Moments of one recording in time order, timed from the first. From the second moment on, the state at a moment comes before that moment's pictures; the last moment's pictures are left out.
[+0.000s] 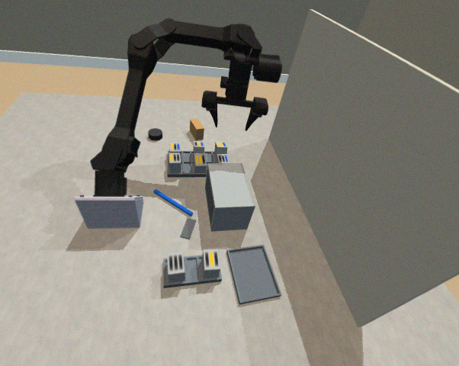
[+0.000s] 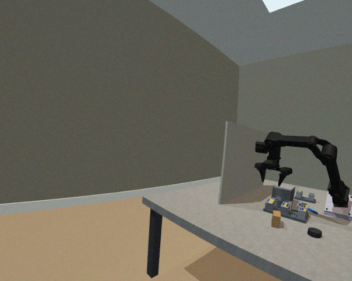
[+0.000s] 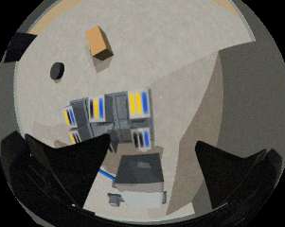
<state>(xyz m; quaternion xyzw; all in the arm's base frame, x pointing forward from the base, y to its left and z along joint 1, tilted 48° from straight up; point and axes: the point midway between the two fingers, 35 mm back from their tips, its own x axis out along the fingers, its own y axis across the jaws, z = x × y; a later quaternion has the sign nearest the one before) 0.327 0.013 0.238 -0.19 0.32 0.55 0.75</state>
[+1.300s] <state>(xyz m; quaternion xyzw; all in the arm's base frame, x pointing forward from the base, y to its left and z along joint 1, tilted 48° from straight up) 0.326 0.073 0.209 -0.25 0.26 0.59 0.72</state>
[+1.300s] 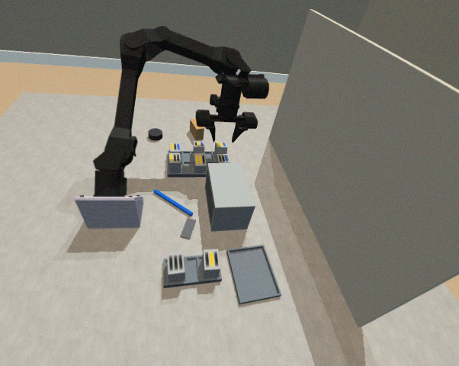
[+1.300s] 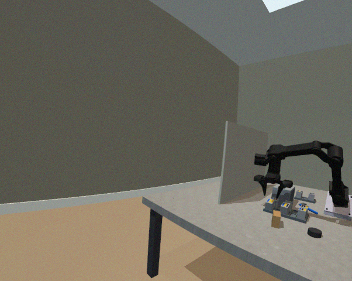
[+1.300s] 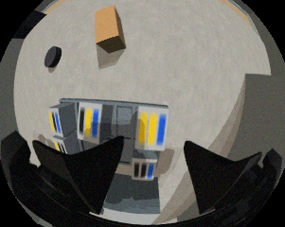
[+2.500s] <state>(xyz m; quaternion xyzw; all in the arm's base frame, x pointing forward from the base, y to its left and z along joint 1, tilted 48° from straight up) 0.332 0.116 0.174 -0.25 0.26 0.59 0.72</state>
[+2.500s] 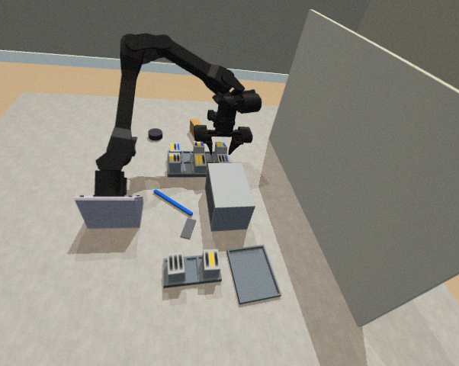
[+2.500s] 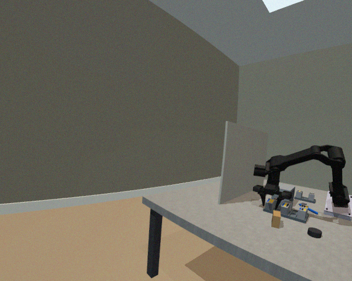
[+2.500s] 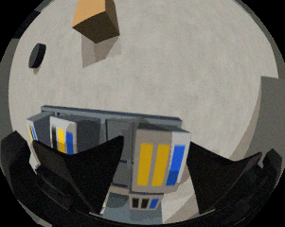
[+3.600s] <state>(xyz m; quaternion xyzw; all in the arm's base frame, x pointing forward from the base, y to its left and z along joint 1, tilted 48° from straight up) 0.330 0.099 0.188 -0.25 0.27 0.59 0.72</state>
